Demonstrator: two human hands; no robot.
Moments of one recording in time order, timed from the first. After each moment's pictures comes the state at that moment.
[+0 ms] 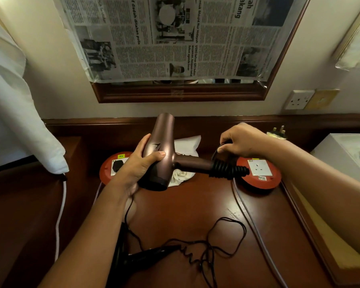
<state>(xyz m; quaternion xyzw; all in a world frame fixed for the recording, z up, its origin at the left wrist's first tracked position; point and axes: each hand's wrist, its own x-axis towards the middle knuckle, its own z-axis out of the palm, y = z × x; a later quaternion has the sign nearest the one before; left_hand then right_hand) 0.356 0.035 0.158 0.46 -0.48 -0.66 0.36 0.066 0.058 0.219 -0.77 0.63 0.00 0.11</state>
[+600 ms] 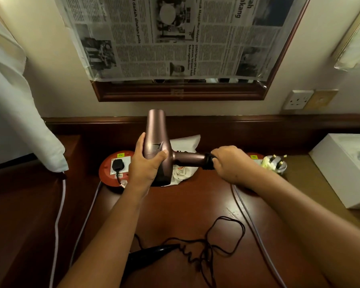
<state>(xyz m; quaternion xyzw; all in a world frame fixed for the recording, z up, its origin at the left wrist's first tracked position) 0.335 0.041 0.134 0.54 -0.53 -0.47 0.46 0.114 0.096 0.185 -0.72 0.69 -0.03 0.10</state>
